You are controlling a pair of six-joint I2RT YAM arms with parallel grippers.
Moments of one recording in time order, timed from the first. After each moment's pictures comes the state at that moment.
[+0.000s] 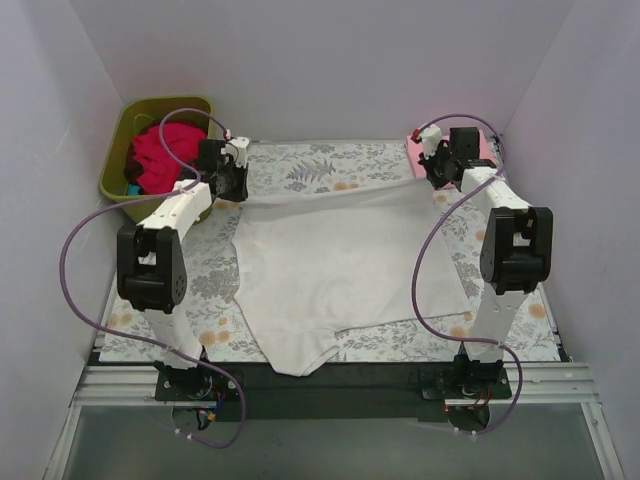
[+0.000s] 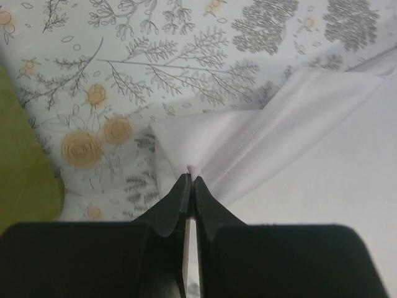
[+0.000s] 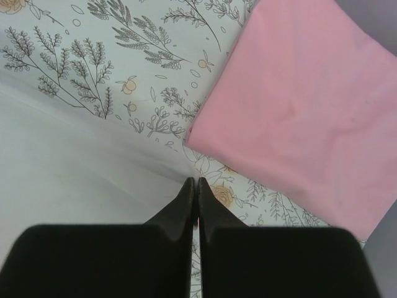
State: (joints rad) left arm -0.11 1.90 1.46 -0.36 0.21 0.10; right arm 0.06 1.97 1.53 -0.30 -0.25 -0.56
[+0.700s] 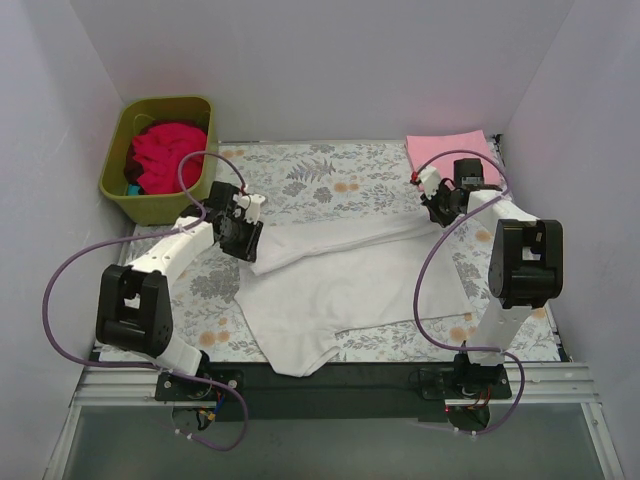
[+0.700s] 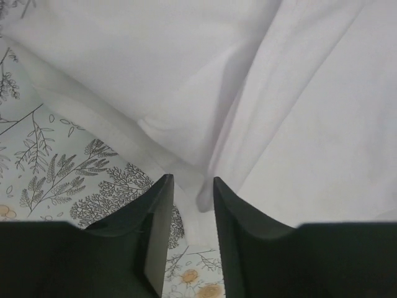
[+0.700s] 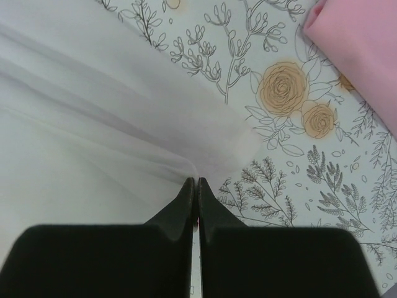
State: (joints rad) left arm -0.24 1.53 1.03 -0.64 0.21 0.15; right arm 0.01 1.82 1.23 -0.39 -0.34 -0.76
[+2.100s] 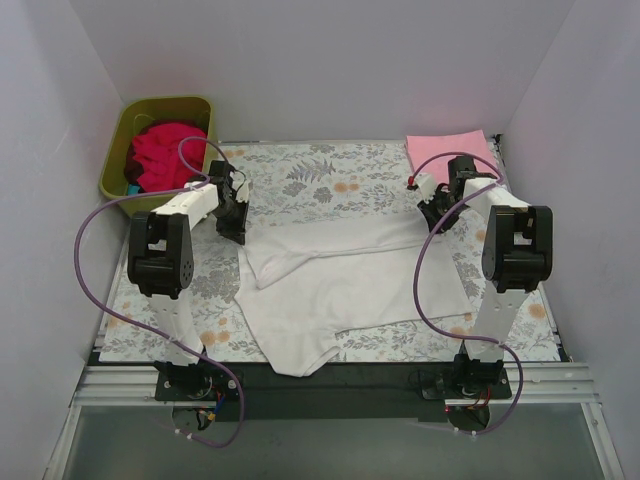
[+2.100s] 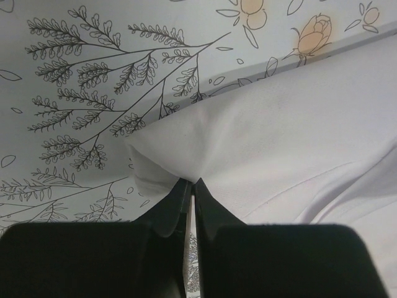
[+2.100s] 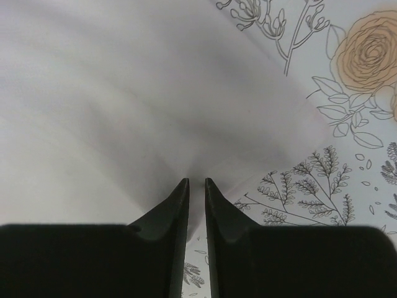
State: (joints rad) left arm -0.12 1.97 1.41 -0.75 0.17 0.02; right arm 0.01 1.97 1.40 -0.69 -0.33 -0.79
